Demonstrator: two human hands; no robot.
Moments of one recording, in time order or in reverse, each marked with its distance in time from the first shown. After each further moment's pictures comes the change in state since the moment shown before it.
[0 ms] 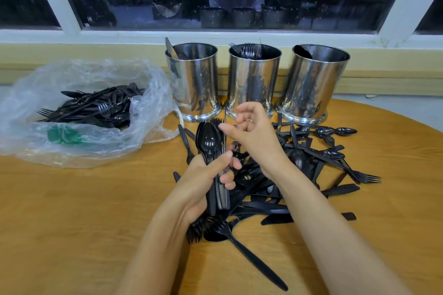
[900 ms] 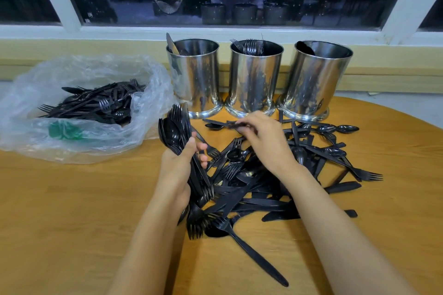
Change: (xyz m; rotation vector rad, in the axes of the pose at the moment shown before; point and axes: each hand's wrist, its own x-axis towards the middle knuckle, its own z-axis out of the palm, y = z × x) left_hand 0.010 0.003 -0.027 0.005 0.443 0.134; right_hand 0.012 0.035 -0.022 -0.690 0.008 -0.328
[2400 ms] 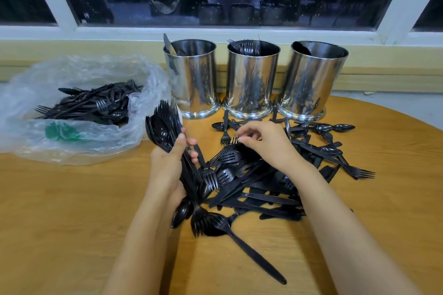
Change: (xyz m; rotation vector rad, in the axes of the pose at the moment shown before) left_hand 0.002 0.006 -0.004 -0.075 0.019 0.069; right_hand -0.003 0.004 -0.012 0.054 -0.197 0.215
